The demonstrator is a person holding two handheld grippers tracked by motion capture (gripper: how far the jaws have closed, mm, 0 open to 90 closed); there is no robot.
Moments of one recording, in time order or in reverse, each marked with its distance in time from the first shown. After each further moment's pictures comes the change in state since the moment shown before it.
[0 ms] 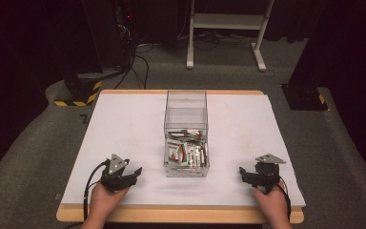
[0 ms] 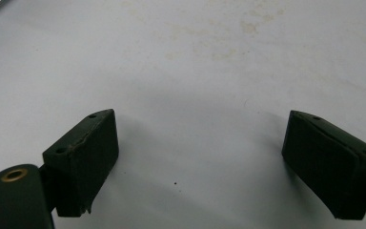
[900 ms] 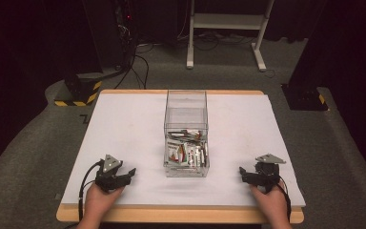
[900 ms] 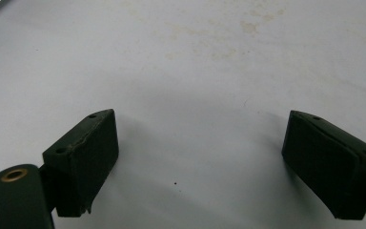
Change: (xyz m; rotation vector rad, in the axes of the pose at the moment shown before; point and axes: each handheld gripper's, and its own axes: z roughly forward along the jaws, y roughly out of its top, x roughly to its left) left arm 0.021 -0.015 0.003 0.056 0.026 -0.052; right arm 0.000 0.000 0.000 -0.001 0.001 0.001
